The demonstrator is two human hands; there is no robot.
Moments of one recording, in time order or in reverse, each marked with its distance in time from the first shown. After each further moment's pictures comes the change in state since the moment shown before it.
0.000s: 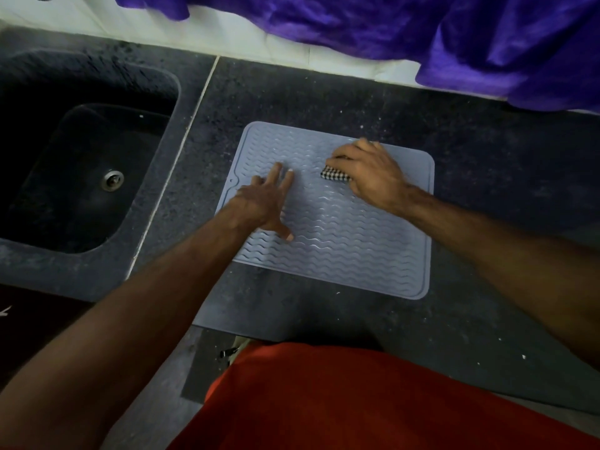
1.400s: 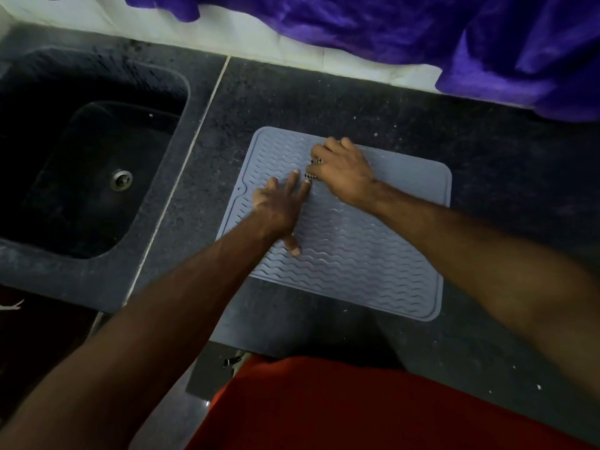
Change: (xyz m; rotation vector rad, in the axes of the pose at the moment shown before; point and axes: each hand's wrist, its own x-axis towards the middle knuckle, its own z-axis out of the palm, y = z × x) left_hand 0.013 0.015 -0.011 0.157 -0.071 -0.045; right_hand 0.067 -0.024 0.016 -0.214 -0.126 -0.123
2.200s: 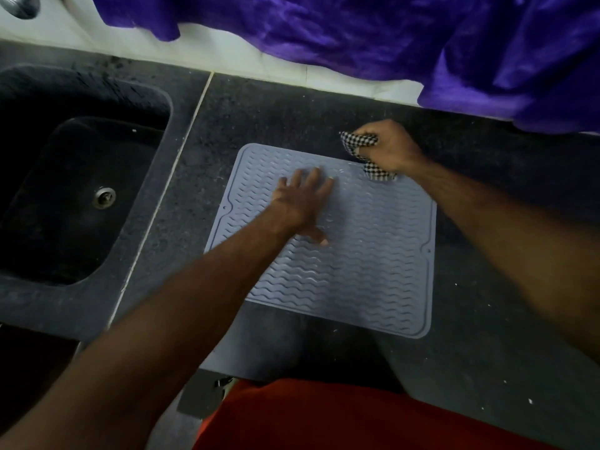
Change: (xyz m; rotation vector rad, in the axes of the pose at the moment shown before) left_hand 0.041 0.025 -0.035 -0.064 0.153 0.183; right_hand -0.012 0.111 0.008 0.850 0.082 0.595
